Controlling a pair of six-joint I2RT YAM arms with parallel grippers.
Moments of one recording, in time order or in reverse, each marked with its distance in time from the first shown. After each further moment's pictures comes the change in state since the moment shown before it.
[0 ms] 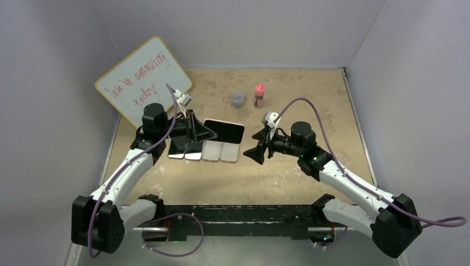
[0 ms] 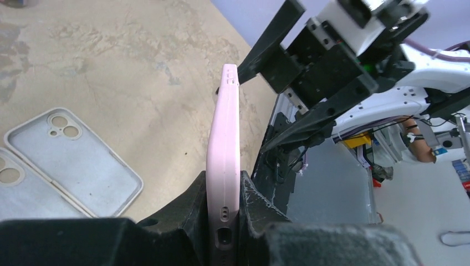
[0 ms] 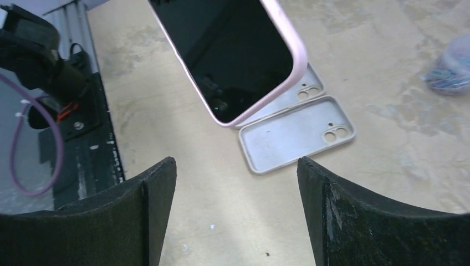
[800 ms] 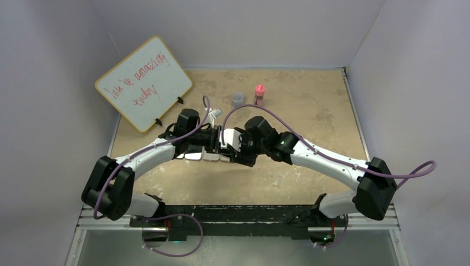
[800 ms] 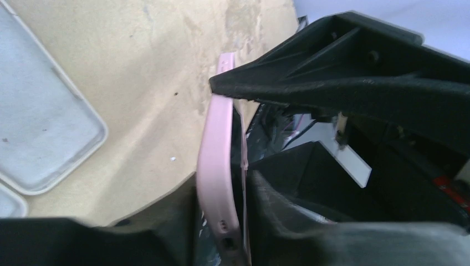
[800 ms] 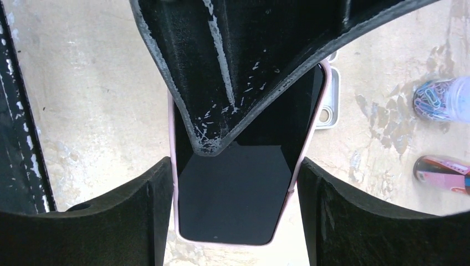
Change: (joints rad) left arm -0.243 0.273 0.011 -0.107 -0.164 -0.089; right arm 0.297 0.363 0.391 -0.535 0.324 -0.565
